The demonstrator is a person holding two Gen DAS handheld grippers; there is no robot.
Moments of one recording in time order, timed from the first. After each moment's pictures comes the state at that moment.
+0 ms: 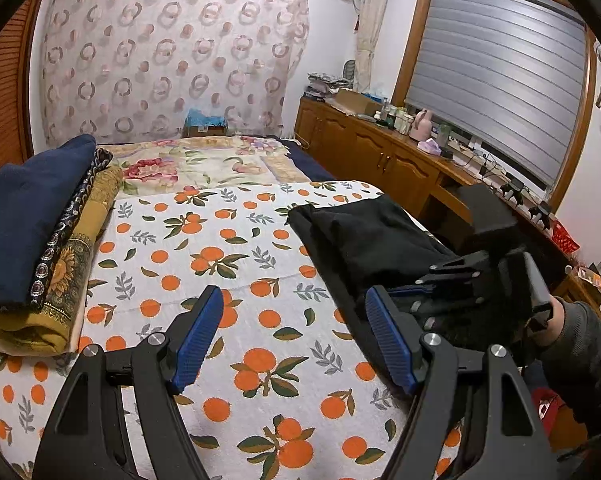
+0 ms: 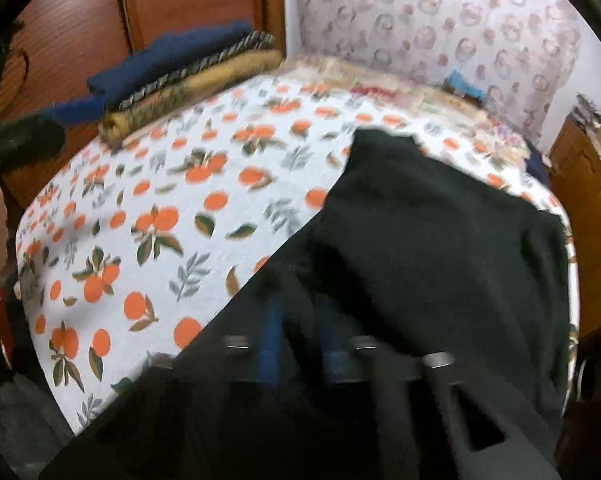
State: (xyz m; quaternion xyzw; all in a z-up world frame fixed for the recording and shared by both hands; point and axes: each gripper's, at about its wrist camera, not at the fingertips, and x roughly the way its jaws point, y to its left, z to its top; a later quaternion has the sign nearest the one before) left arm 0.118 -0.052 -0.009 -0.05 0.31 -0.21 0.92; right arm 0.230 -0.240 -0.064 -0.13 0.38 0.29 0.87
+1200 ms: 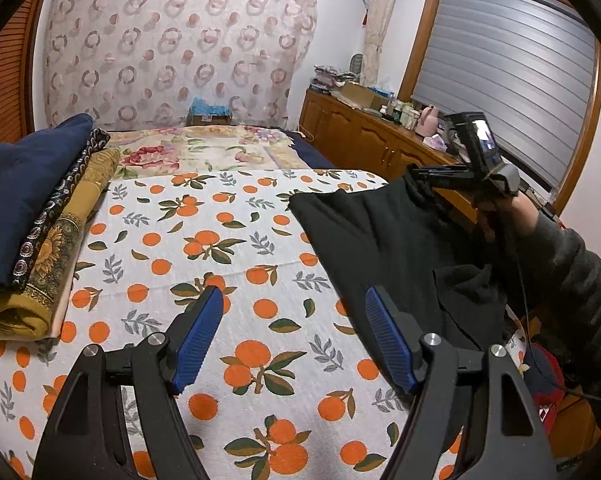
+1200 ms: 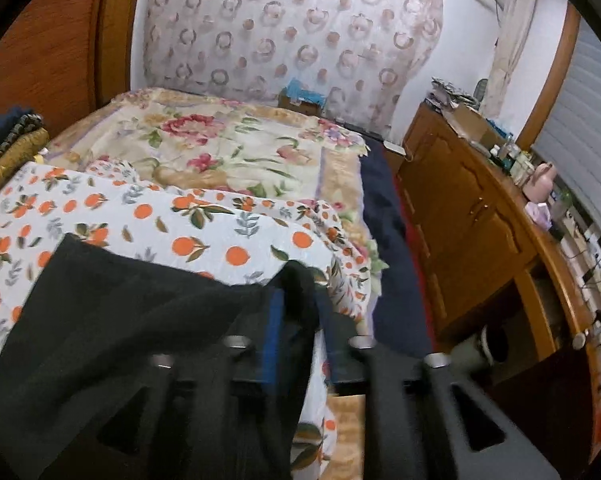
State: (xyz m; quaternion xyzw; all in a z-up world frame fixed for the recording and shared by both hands) left arm 0.124 -0.062 -0.030 -0.06 0.33 -0.20 0.92; right arm 0.375 -0.349 -0.001 -0.14 0.34 0.04 0.93
